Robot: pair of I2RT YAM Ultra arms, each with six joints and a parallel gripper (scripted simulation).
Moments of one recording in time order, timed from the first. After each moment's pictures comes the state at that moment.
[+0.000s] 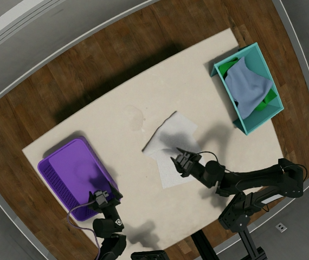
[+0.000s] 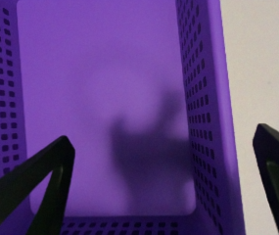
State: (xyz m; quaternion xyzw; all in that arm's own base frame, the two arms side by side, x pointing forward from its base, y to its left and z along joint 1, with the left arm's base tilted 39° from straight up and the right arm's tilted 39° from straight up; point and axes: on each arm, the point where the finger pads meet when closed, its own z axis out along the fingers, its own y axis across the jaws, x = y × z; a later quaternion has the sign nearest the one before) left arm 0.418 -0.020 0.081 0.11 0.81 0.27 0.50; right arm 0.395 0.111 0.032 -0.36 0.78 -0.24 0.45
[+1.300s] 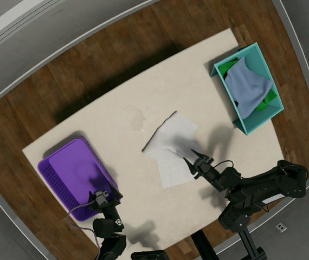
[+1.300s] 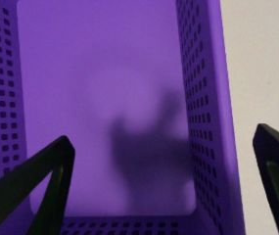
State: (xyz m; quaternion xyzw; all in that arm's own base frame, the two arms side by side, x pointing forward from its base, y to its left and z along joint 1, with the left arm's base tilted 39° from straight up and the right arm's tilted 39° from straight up) left arm 0.418 -0.020 0.081 0.11 0.81 0.27 0.50; right arm 0.358 0.079 0.059 -0.32 0.74 -0.24 0.54
